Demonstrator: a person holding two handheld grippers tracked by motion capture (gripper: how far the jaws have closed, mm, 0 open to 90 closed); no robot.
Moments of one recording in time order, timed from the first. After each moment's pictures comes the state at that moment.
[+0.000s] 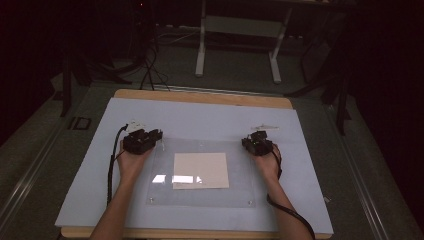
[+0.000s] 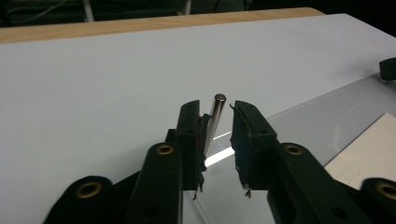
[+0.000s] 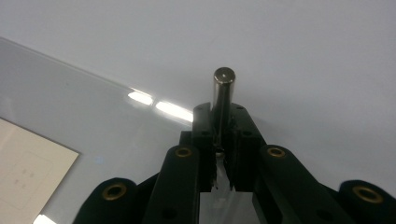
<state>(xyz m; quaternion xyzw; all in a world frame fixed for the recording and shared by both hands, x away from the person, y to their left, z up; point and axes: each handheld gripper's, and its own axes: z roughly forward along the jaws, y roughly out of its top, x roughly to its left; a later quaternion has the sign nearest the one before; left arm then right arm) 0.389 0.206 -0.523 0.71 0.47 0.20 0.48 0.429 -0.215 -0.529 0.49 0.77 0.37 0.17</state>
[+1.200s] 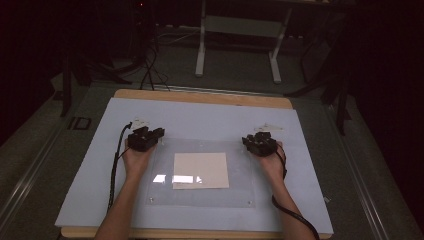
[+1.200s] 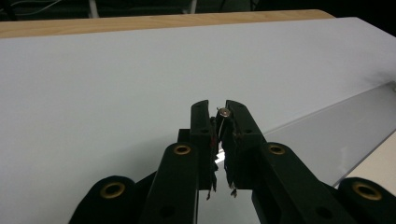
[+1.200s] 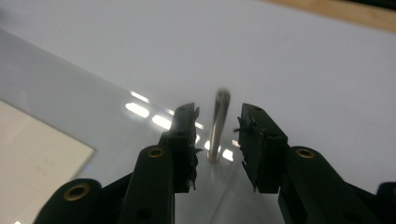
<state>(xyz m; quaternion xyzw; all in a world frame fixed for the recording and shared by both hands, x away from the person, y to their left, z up) 0.400 0.198 -0.525 0.71 0.49 0.20 0.47 0.418 -0.222 -0.512 0.44 0.78 0.39 0.21</state>
